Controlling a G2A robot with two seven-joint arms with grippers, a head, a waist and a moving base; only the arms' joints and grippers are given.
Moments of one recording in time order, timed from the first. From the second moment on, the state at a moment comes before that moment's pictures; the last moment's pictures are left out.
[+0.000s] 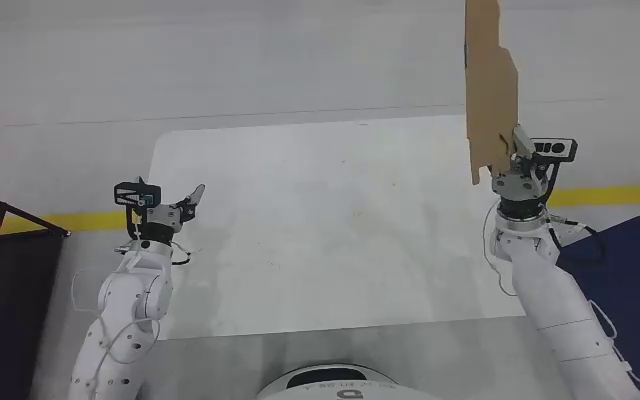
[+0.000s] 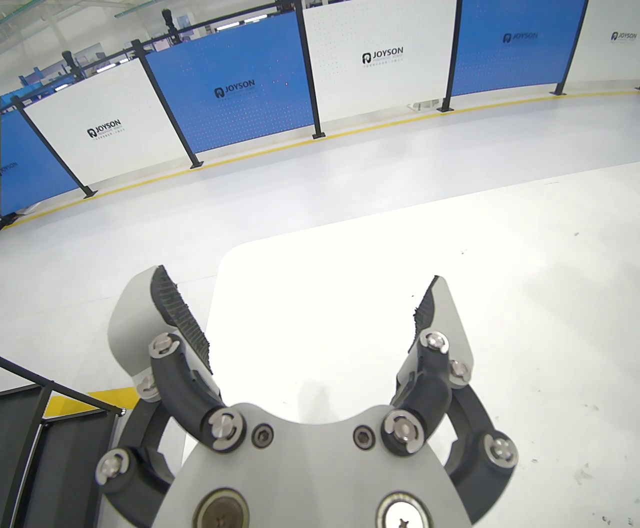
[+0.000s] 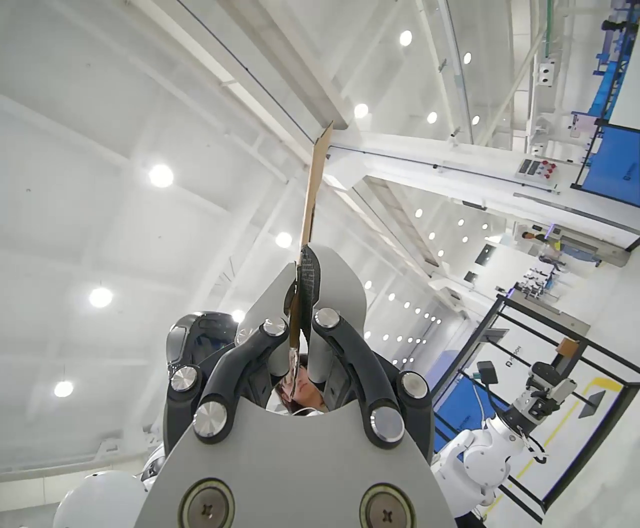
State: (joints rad) left arm 1.73 -1.15 -1.60 -1.80 1.33 0.00 0.00; right arm -1.45 -0.98 1.41 -1.56 1.37 -0.69 0.94
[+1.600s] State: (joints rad) left arm 1.73 -1.15 -1.60 -1.80 1.33 0.00 0.00; right arm -1.26 -0.95 1.34 -1.60 2.46 0.84 0.09
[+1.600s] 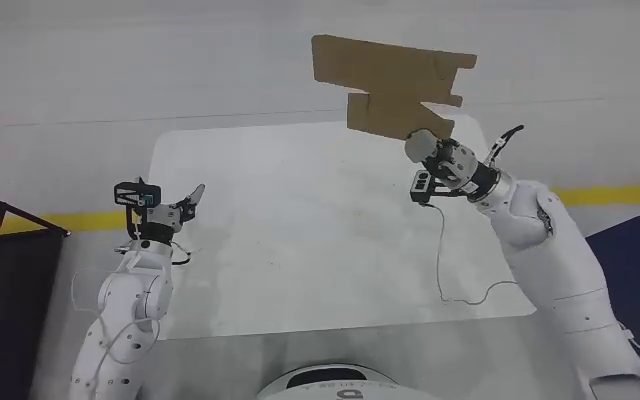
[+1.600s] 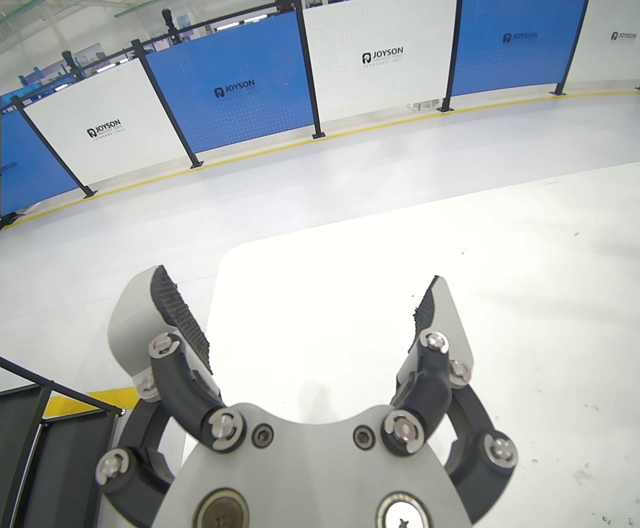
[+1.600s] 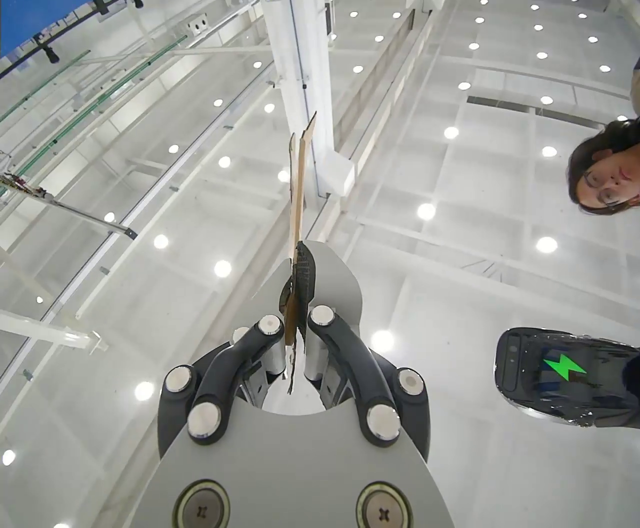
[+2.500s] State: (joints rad) left arm 1.73 -1.15 -1.60 -1.80 1.33 0.00 0.00; right arm -1.48 -0.93 1.52 -1.65 0.66 -0.33 0.74
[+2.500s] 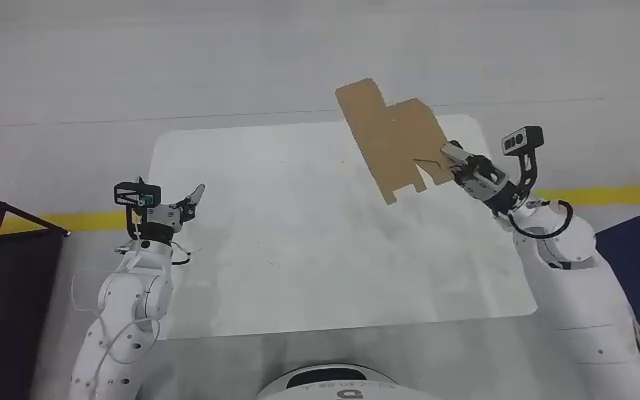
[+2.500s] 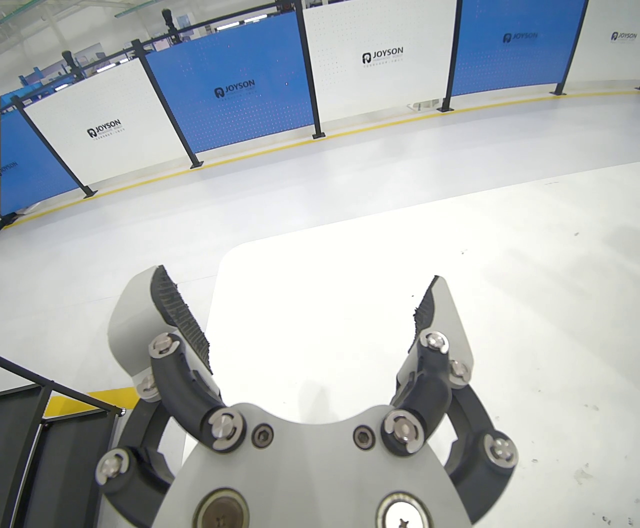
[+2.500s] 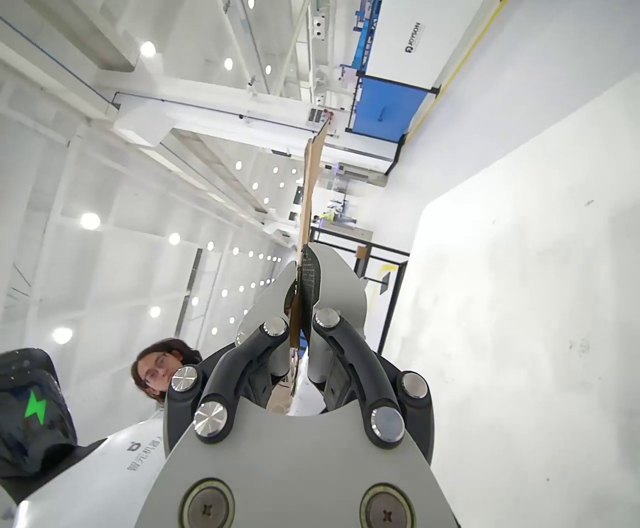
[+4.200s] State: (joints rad) left arm 1.44 -1.16 -1.36 -1.72 0.83 -0.63 -0.21; right arm -1.43 -0.94 1.42 -1.97 -0.39 -0.35 0.52
